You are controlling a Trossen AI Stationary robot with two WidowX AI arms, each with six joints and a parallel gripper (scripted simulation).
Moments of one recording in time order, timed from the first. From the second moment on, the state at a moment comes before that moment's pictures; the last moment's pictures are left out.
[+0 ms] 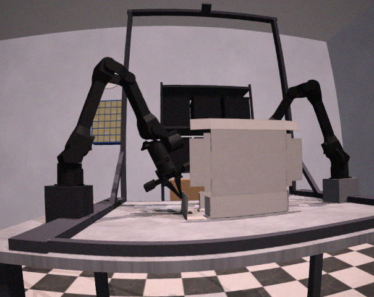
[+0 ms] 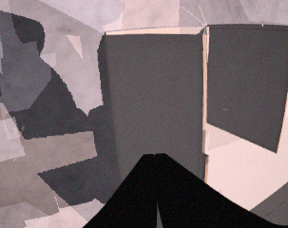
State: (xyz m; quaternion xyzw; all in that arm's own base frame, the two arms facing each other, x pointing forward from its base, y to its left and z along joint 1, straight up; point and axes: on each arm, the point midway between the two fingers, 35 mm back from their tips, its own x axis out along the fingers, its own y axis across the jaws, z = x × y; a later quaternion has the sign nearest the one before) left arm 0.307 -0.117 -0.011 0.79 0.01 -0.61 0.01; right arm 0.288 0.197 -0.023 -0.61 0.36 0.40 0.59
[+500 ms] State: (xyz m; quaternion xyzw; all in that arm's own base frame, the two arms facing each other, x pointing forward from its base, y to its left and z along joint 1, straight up) left arm 0.307 -0.118 -0.011 0.80 0.01 -0.61 0.01; right arm 0.251 0.199 -0.059 -0.61 0.36 0.40 0.58
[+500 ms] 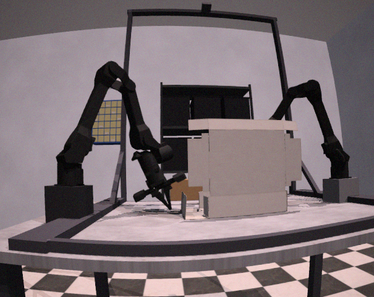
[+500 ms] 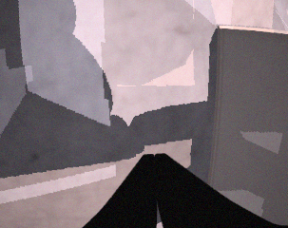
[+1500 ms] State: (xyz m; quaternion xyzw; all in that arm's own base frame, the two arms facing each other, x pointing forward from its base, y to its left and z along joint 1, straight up) left arm 0.307 -0.117 -0.012 0.79 0.01 -0.61 0.01; right arm 0.380 0.152 0.018 -0.56 0.41 0.46 0.55
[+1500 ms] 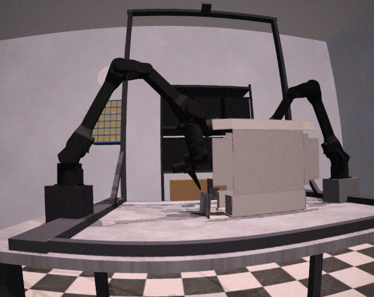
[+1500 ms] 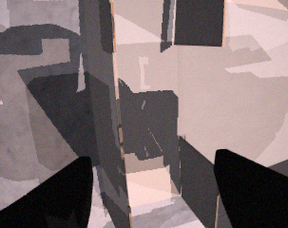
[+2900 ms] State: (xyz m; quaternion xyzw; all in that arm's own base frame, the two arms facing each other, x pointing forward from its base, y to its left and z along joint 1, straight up) left arm 0.279 -0.069 0.011 0.73 0.30 -0.57 0.22; right arm 0.378 0.120 0.029 -0.52 0.49 0.51 0.48
